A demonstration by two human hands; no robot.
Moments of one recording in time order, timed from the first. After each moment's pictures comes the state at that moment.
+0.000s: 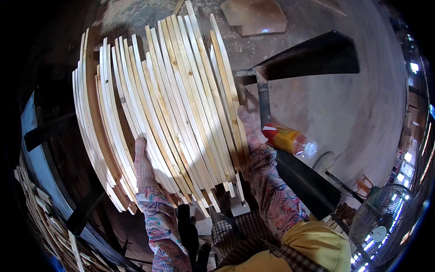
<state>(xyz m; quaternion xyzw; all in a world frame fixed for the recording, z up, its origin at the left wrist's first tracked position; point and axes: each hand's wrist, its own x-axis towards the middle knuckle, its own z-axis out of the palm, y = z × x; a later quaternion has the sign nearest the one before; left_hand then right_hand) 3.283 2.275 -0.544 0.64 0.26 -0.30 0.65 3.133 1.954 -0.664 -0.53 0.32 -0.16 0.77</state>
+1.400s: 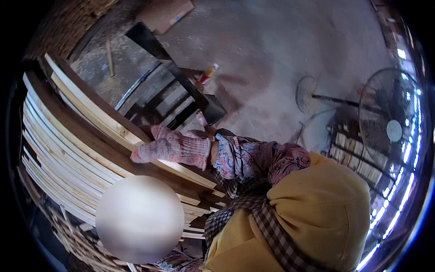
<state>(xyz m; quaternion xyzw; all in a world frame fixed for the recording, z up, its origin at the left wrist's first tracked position) 3.280 2.281 -0.538 0.72 0.15 -0.21 0.65 3.227 1.938 -0.572 -0.40 0.20 0.21 0.87</state>
